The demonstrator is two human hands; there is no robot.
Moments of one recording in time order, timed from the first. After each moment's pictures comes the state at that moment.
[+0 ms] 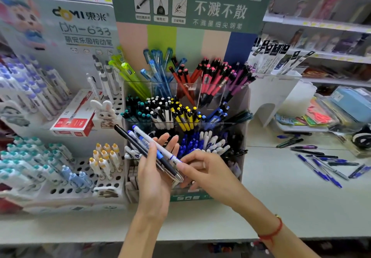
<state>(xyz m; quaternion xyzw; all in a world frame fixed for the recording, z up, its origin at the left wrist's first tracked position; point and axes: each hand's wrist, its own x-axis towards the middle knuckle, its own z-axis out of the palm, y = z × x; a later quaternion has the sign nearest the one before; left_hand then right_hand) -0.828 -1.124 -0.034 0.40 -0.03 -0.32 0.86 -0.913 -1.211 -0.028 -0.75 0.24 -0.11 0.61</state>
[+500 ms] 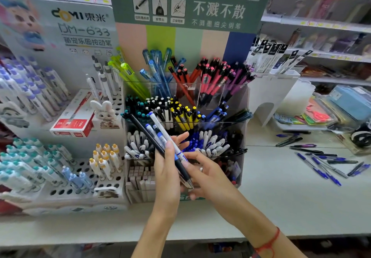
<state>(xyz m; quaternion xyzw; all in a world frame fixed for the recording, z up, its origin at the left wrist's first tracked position) -0.842 -1.134 -0.039 0.56 -0.17 -0.27 0.76 -0.917 -1.195 -0.030 -0.63 0.28 -0.11 0.71</state>
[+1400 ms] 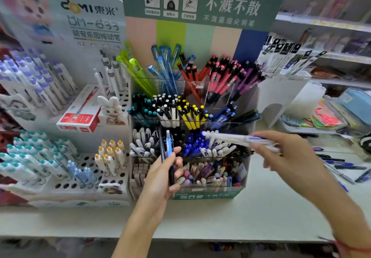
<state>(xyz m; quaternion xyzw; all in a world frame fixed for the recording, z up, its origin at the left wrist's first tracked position) -0.816 -1.113 -0.043 0.49 -0.03 -0.46 0.74 -0.975 -1.272 0.021 -0.87 0.36 -0.22 0.27</state>
